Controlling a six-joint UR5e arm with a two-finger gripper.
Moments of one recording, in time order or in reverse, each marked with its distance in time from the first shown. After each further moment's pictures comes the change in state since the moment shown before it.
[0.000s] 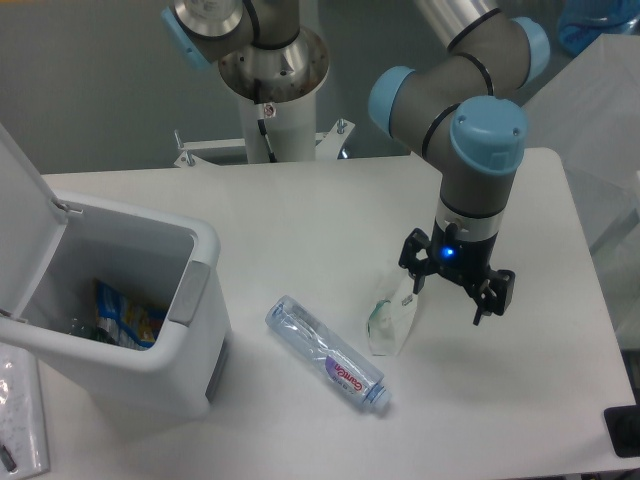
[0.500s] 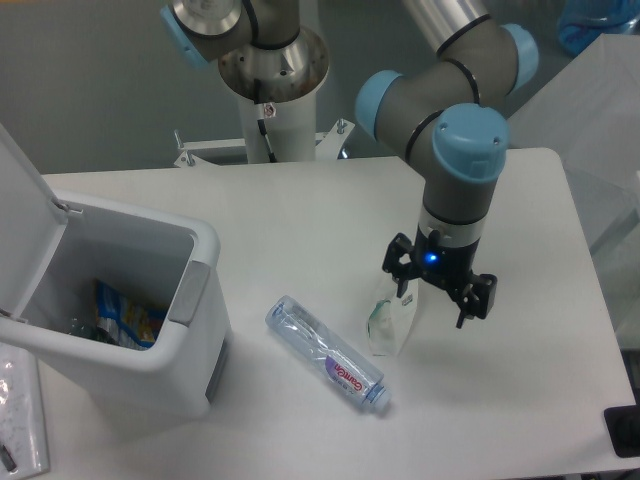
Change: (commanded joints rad) arm -0.066 0.005 -0.064 0.053 -0.008 -0.129
